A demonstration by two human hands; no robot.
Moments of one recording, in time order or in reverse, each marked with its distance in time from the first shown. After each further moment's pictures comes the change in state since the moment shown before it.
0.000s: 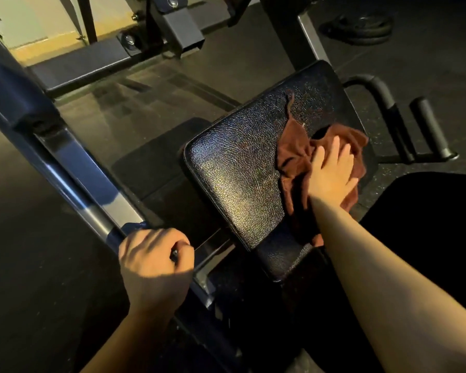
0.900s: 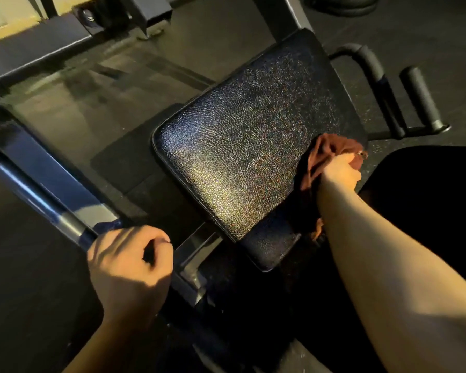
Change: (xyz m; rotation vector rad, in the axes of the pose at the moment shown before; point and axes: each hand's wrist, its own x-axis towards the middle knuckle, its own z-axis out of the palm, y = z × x) left_hand 0.000 0.001 0.001 0.000 0.034 0.034; right_hand 0.026 0.040 0.010 0.588 0.111 0.531
